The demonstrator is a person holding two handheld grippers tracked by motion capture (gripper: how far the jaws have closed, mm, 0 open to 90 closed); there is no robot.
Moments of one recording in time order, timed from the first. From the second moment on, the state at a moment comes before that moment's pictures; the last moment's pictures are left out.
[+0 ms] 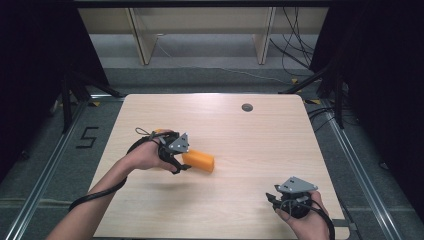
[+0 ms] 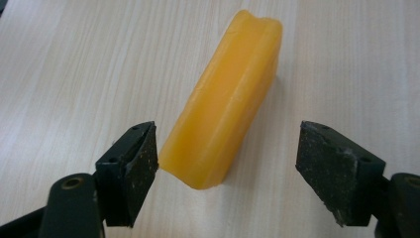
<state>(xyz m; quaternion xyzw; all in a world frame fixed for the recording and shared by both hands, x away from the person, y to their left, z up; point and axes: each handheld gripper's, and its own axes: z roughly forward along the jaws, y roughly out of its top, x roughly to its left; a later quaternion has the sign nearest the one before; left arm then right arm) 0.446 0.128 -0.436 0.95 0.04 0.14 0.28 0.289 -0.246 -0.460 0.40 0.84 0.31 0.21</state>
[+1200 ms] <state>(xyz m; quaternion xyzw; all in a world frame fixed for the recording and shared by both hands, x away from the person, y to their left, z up) 0.471 0.099 -0.467 0.97 0.04 0.12 0.19 0.290 -0.246 -0.462 0.40 0.84 0.31 0.20</state>
